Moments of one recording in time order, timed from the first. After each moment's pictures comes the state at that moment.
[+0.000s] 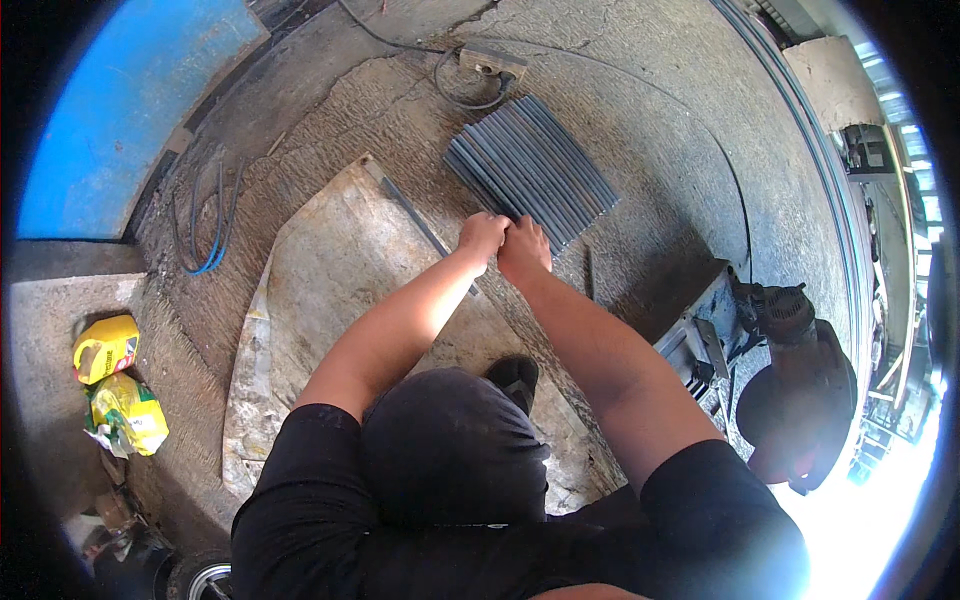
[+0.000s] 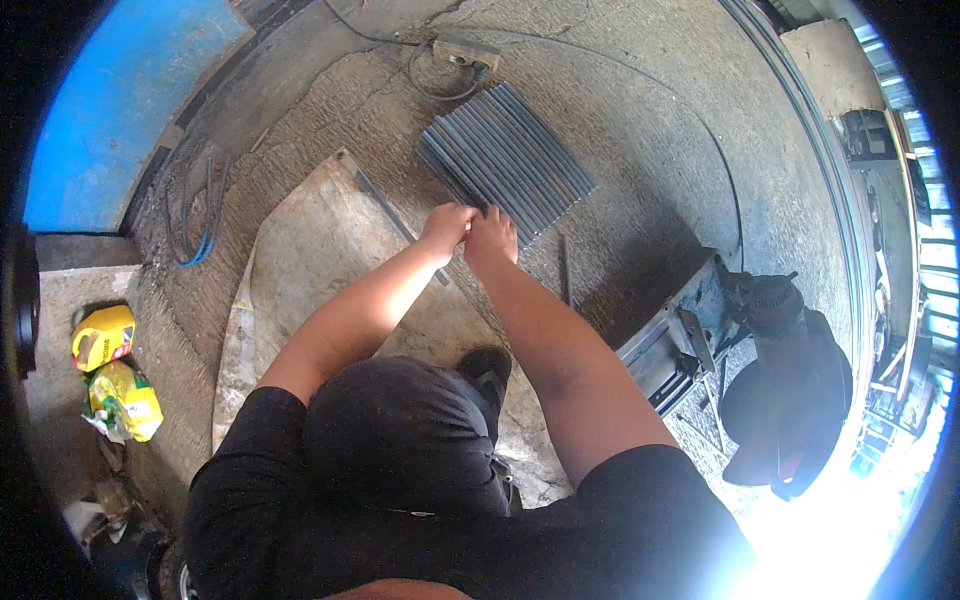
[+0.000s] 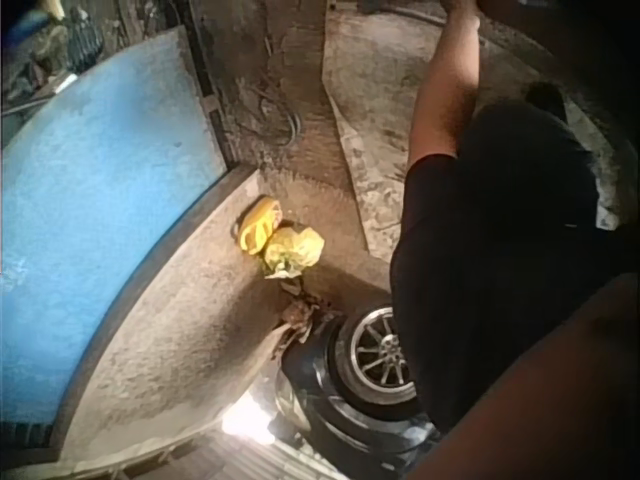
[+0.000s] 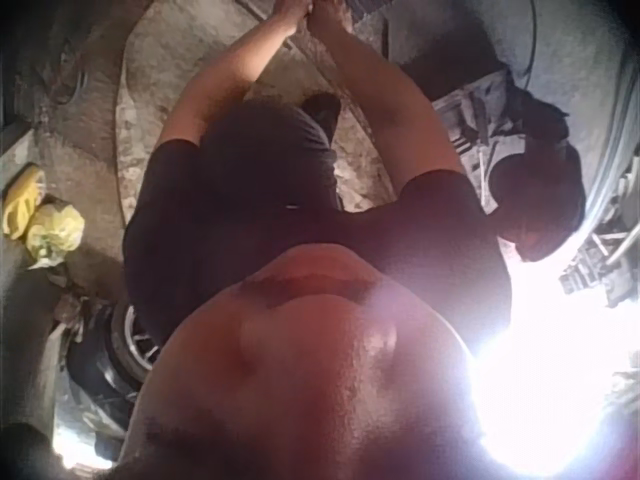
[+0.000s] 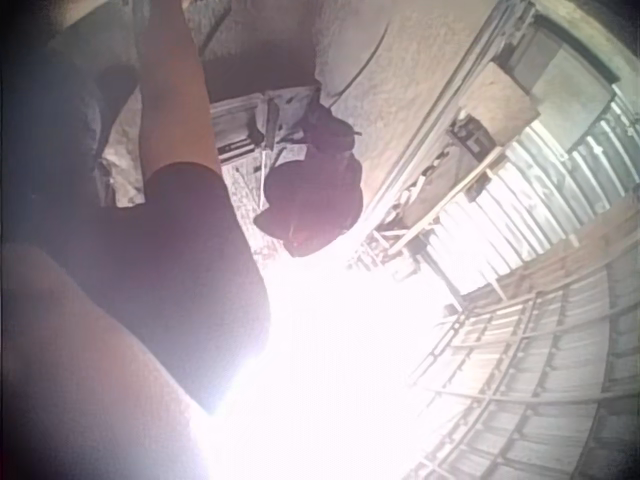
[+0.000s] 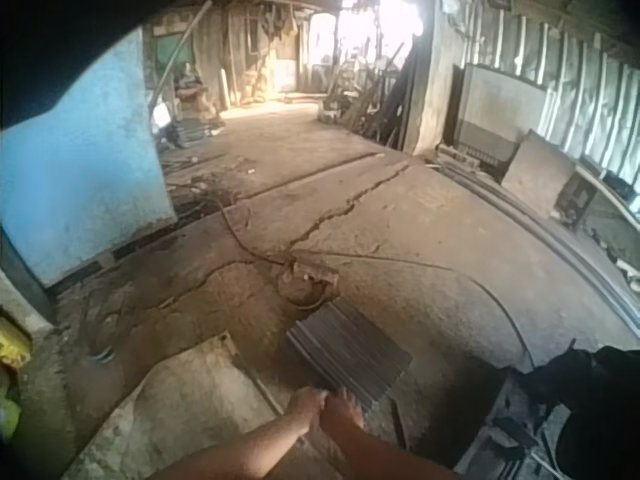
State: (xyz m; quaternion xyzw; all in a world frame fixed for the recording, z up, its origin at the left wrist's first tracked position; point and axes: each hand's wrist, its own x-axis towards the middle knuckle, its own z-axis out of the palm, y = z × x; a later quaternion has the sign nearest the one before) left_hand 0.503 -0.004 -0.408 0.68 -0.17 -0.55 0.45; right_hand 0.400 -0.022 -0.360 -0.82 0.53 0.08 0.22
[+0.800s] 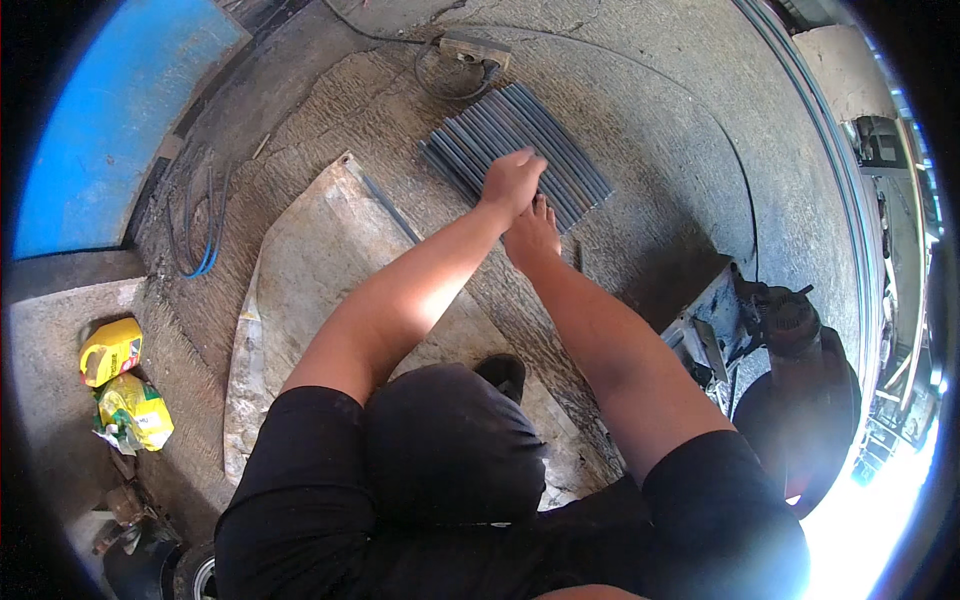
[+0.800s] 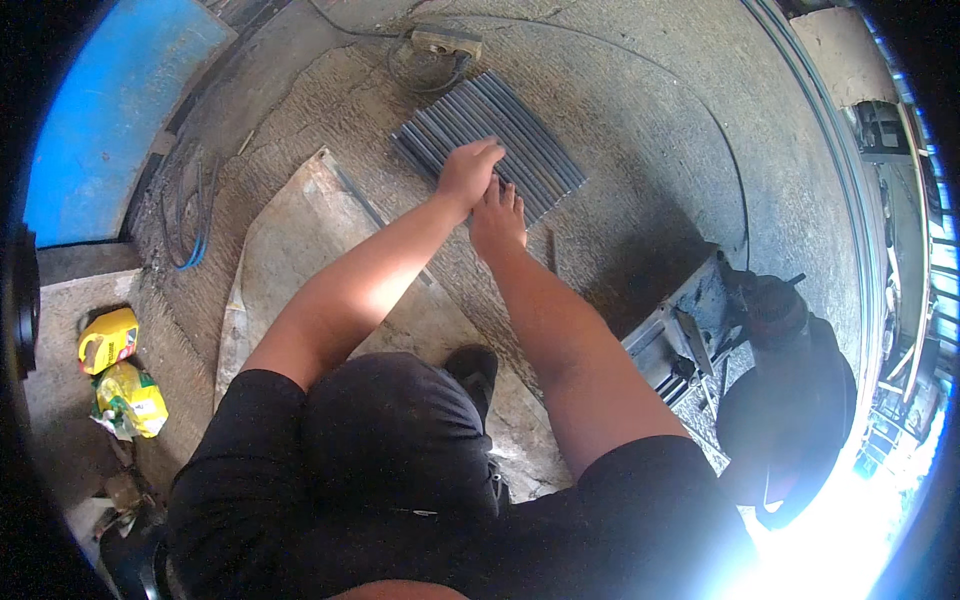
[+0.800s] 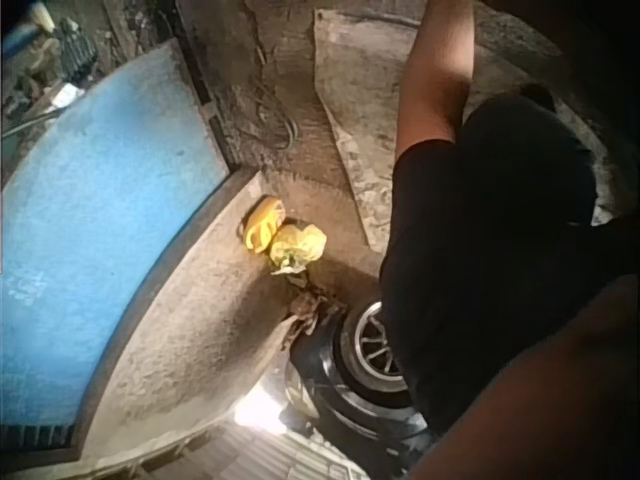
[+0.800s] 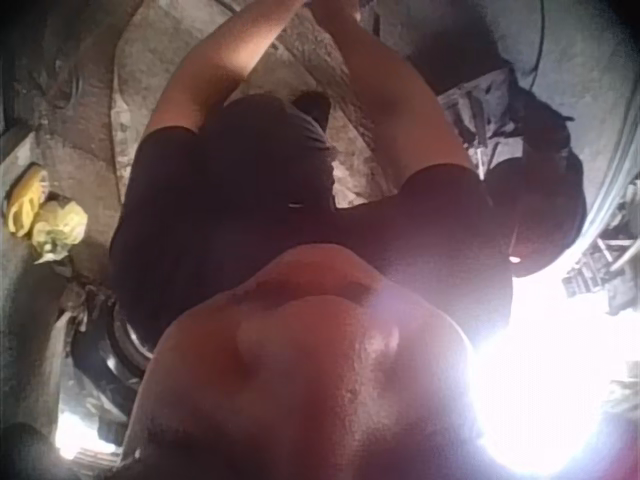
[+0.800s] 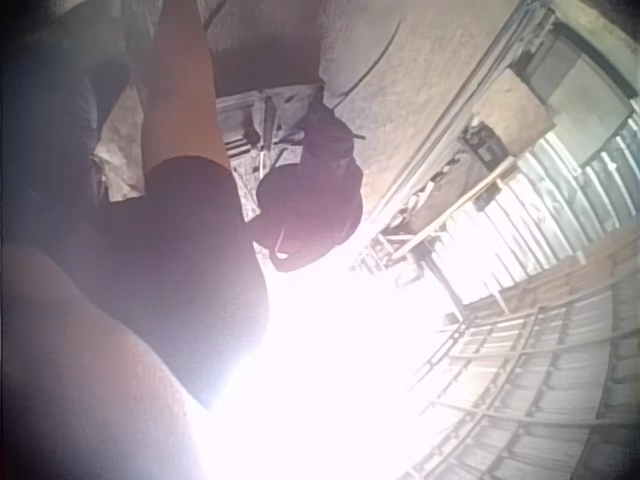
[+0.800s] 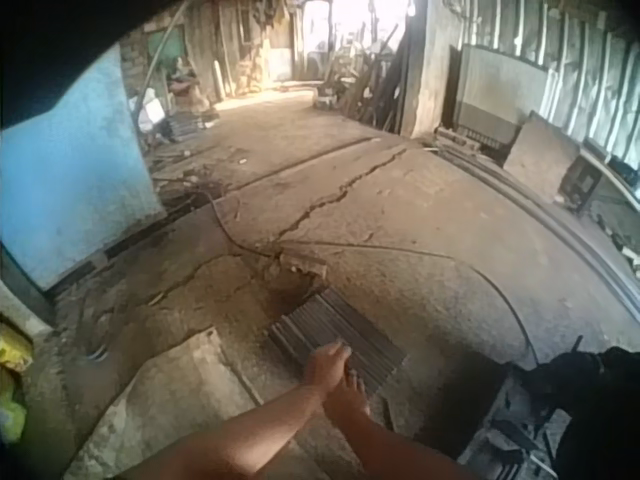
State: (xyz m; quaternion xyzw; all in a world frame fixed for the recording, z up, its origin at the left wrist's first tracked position) left_hand 0.479 -0.085 -0.330 0.65 -0.31 -0.48 0.50; right_hand 0.376 -0.067 -0.388 -0.89 0.42 0.16 0.10
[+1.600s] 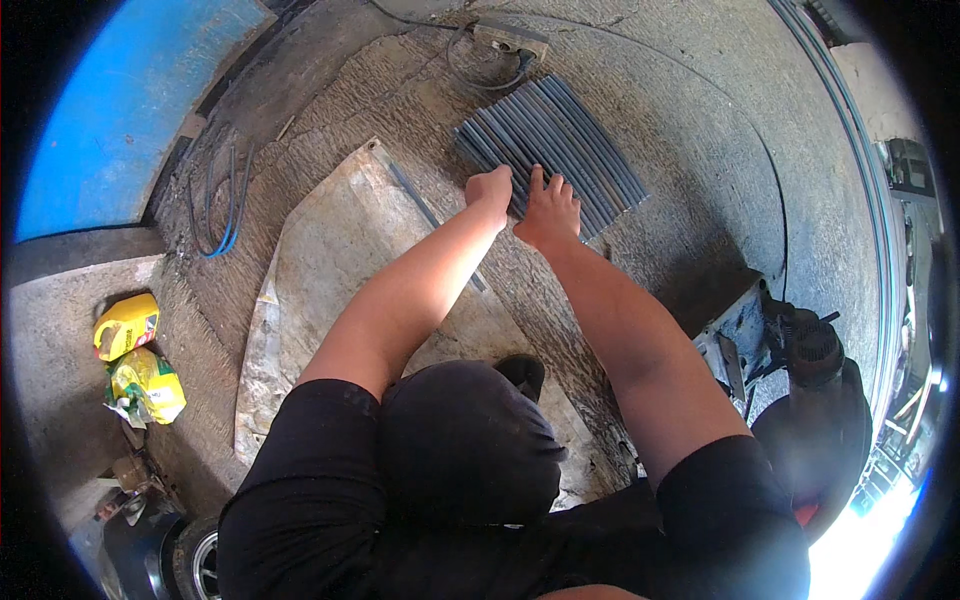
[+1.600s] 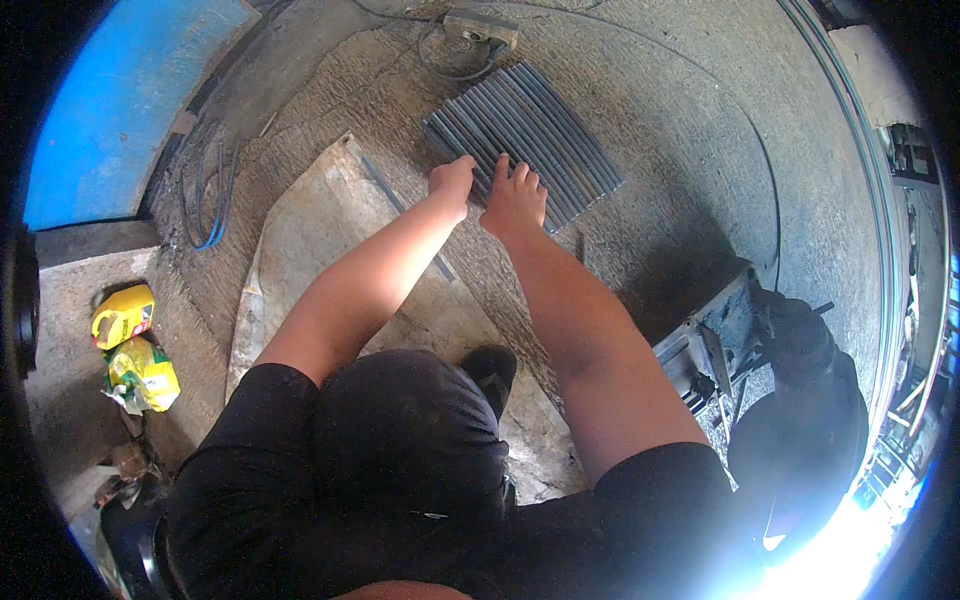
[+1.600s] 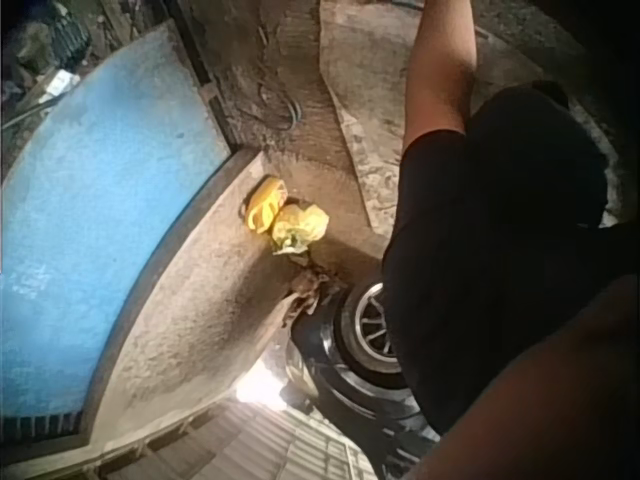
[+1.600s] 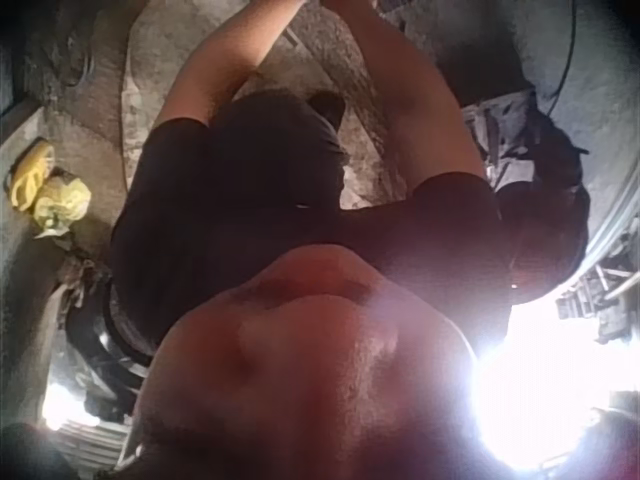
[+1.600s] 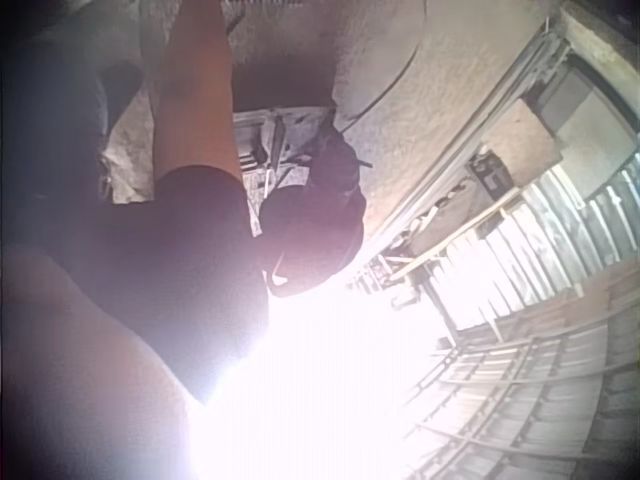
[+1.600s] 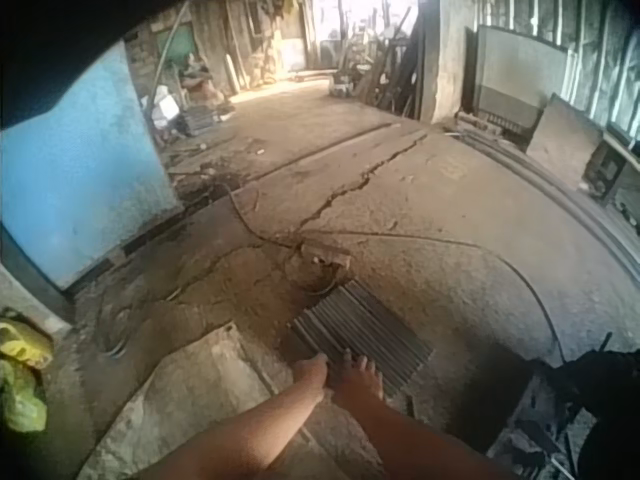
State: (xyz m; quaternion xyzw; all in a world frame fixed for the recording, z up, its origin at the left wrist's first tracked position) left_hand 0.513 -0.066 -0.361 0.79 0.08 -0.40 0.45; right_hand 0.410 -0.083 -0.350 -0.85 0.47 0.15 0.17
